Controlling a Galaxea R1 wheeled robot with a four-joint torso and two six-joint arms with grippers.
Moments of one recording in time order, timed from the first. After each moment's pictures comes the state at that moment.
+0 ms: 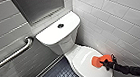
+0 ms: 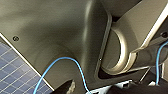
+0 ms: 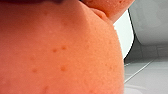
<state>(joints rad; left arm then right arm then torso) 1.46 2.86 -2.38 0.15 -0.08 -0.13 -0.56 2.44 -1.88 0.12 0.18 0.92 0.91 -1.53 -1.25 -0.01</state>
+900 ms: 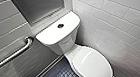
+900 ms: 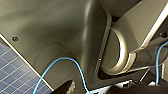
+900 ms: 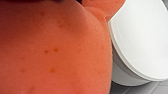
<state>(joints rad) 1.46 2.86 -2.38 0.15 -0.08 -0.13 -0.99 2.17 -1.59 0.12 0.39 0.92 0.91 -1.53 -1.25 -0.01</state>
